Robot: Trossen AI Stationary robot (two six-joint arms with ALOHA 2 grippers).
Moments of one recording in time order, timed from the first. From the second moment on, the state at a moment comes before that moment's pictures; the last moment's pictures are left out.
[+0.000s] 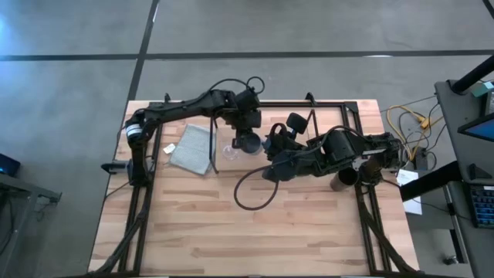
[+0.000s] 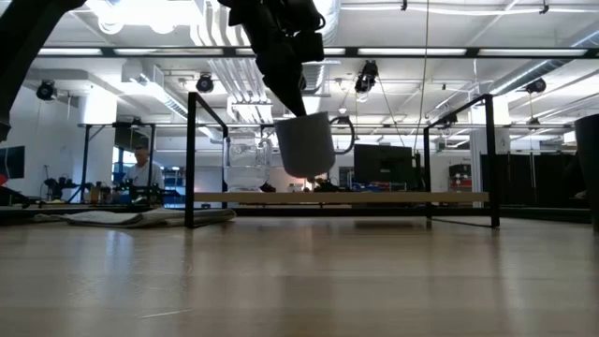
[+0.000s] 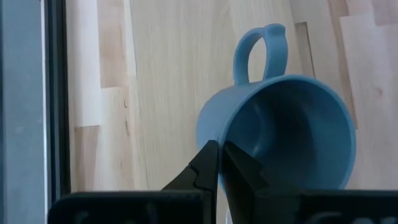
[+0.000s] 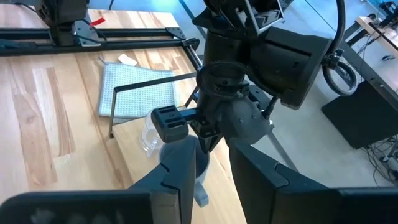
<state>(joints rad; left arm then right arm) 0.33 1.88 1.83 -0.99 0.09 0.43 0.31 1.87 2.35 -1.39 0.81 0.31</state>
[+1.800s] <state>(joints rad) 0.32 1.86 1.76 -0.85 0.07 0.29 0.31 1.87 2.35 -1.57 0.81 0.50</state>
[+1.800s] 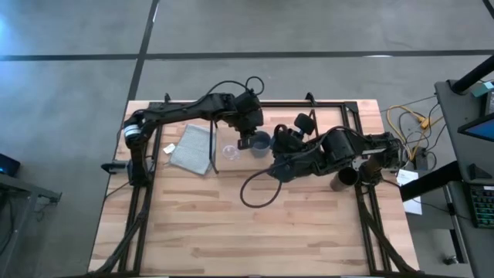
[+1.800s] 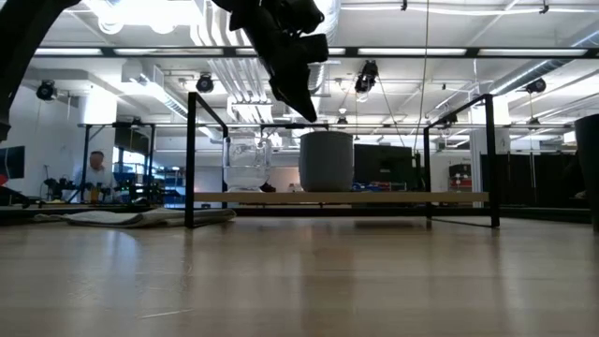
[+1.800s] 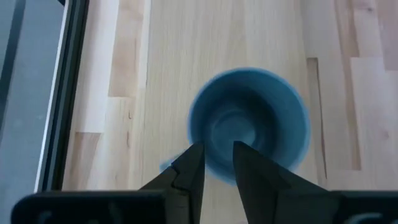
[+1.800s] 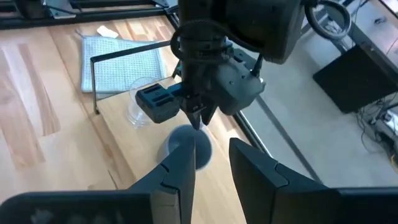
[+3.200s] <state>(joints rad) 0.32 1.86 1.68 -0.88 -0.14 0.24 0.36 1.87 2.35 -1.56 0.70 0.58</state>
